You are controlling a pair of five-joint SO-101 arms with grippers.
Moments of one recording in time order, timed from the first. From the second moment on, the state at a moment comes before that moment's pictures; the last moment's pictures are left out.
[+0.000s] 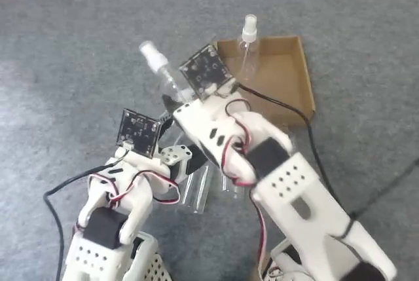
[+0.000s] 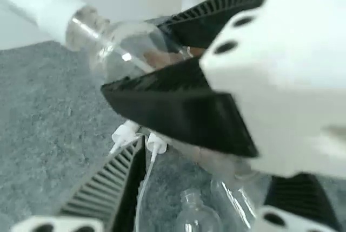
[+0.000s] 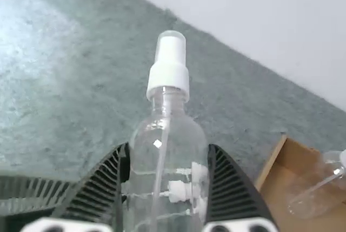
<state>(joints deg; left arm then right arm) 14.4 -84.7 72.7 52.3 3.7 -41.9 -36.6 33.3 36.2 3.8</state>
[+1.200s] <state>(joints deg) 10.1 -84.5 71.4 55.1 3.8 -37.5 -51.0 33.2 45.4 3.8</state>
